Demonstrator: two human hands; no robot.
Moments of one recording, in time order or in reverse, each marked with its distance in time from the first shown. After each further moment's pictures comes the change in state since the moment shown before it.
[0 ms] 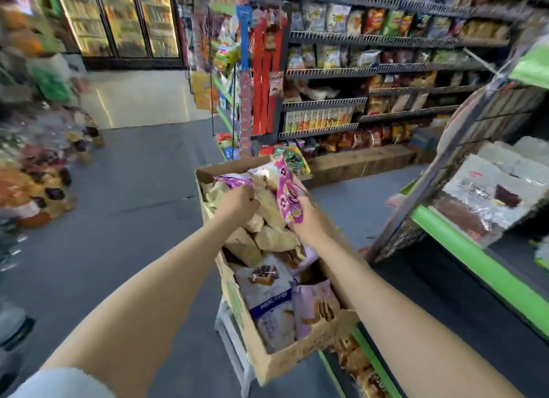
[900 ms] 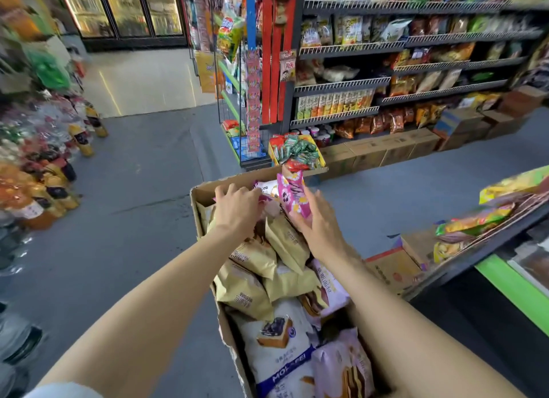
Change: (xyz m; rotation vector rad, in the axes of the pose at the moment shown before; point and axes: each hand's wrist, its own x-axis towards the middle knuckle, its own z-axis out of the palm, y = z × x) left_hand 0.130 -0.028 0.026 0.498 0.151 0.161; right_hand 0.120 0.021 0.028 -0.014 0.051 -0.112
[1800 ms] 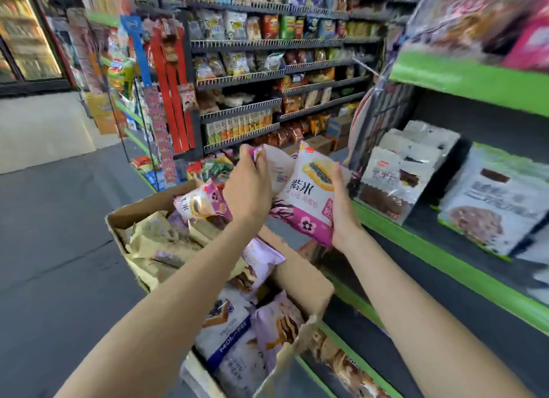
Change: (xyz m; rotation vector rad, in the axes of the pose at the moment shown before) left_hand -0.098 0.162 -0.138 -0.928 0.230 -0.050; right_hand -0.128 0.011 -0.158 1.068 0.485 0.572
